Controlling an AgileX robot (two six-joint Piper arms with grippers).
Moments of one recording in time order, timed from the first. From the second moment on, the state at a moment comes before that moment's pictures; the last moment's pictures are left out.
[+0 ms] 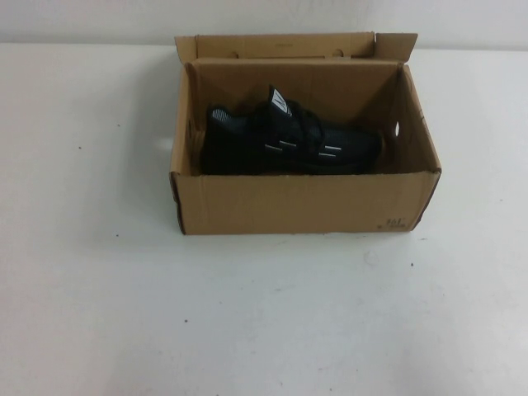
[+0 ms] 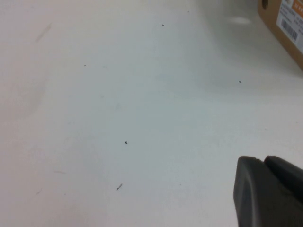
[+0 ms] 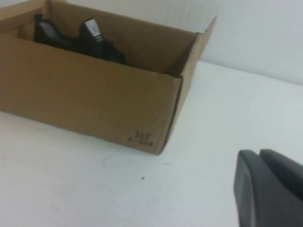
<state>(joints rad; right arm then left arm) 0.24 0.05 -0.10 0.25 0.26 -0.32 -0.08 -0.01 0.03 0.02 0.39 0.03</state>
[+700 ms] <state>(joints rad) 0.05 -0.01 0.00 0.14 0.39 -0.09 -0.08 -0.01 0.03 0.02 0.39 0.03</state>
